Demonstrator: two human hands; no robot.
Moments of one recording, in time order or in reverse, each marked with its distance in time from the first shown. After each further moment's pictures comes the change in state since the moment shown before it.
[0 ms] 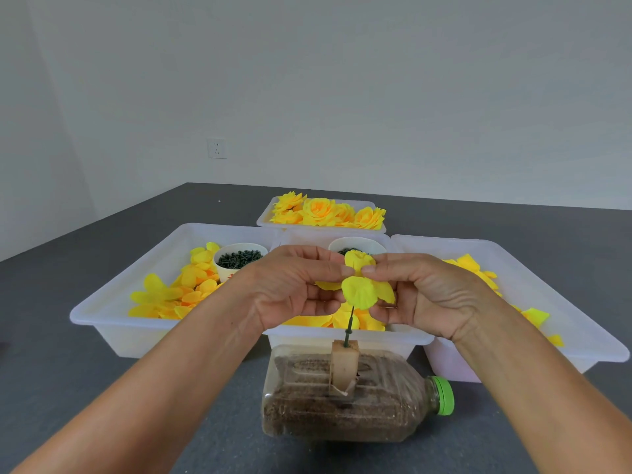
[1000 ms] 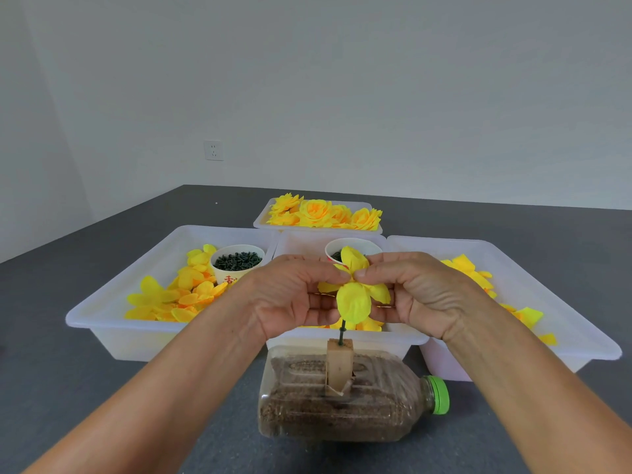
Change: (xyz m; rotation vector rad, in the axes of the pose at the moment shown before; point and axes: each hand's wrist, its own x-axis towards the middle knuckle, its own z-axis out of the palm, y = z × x) left_hand 0.002 -0.006 0.006 -0.046 -0.014 -0.054; right_hand 0.000 0.001 0.002 -0.099 0.107 -0.042
